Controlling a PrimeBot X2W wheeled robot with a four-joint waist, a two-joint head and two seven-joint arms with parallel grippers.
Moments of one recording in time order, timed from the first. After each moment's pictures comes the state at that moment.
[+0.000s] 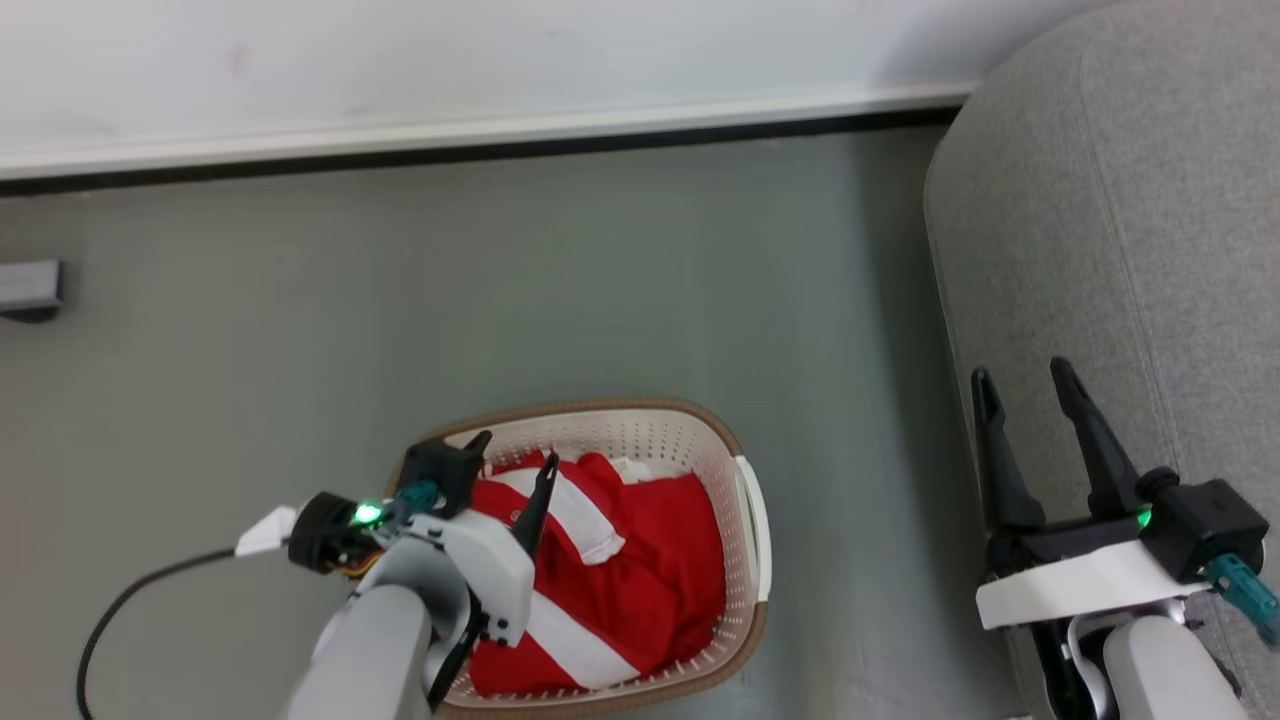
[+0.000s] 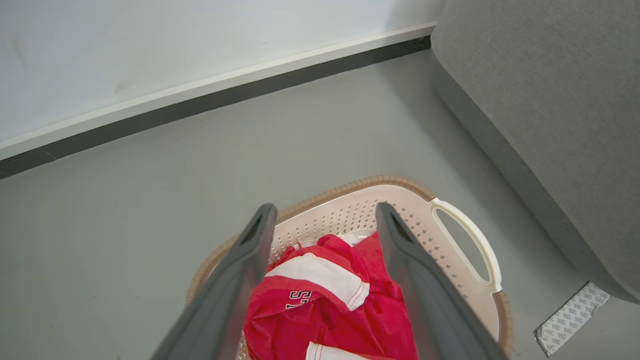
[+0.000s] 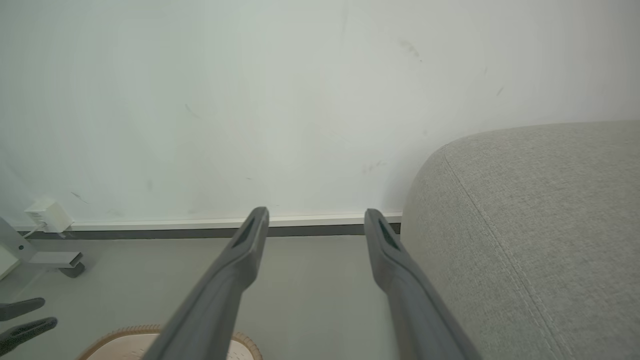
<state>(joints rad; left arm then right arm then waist) -0.50 0.07 -0.25 0.67 -0.02 -0.13 -0.10 -0.30 -0.05 0.12 0.26 0.28 0.13 -0.26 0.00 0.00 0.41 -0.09</state>
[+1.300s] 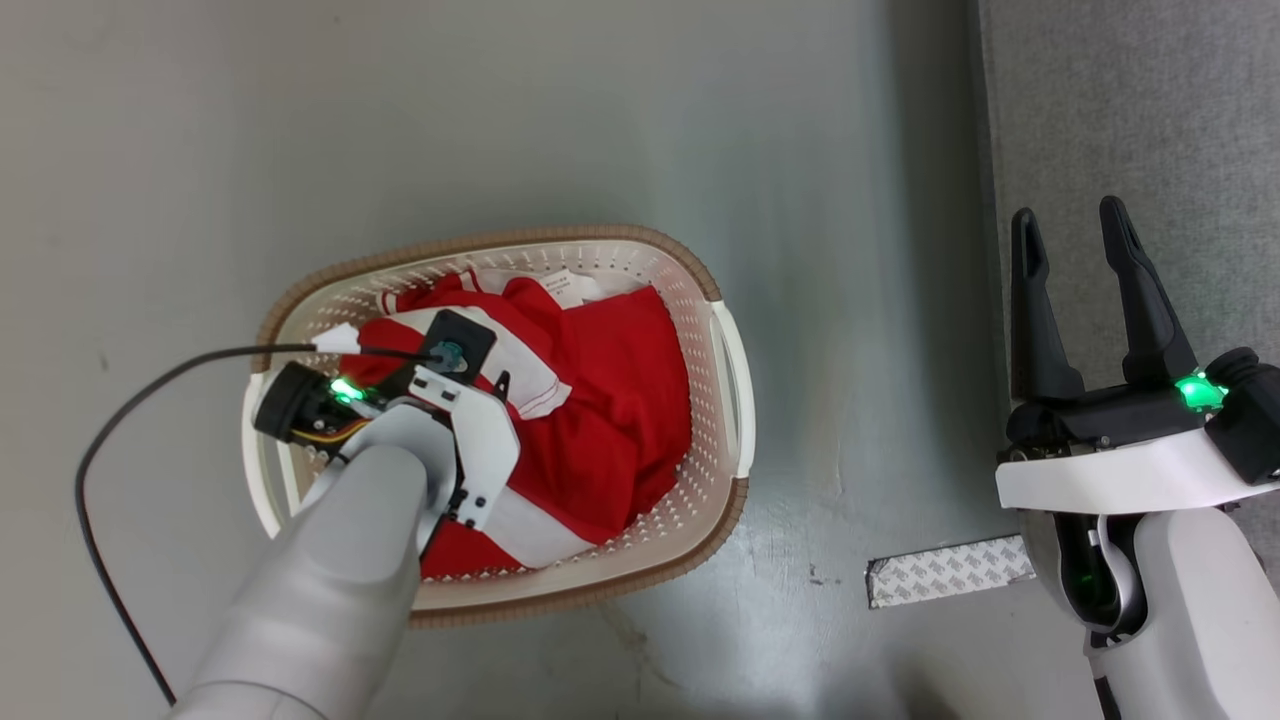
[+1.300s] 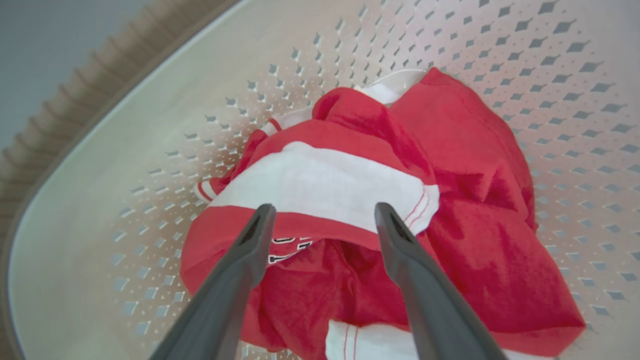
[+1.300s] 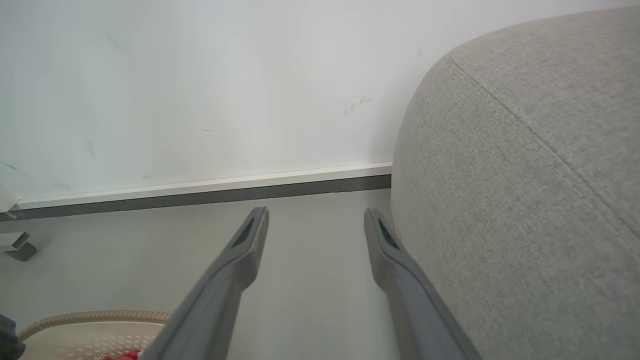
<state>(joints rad) -0.92 0.08 -0.43 1.14 0.05 -0.03 -0.01 -0.47 -0.05 0.11 0.16 0.34 0.13 -0.26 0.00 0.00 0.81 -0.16</state>
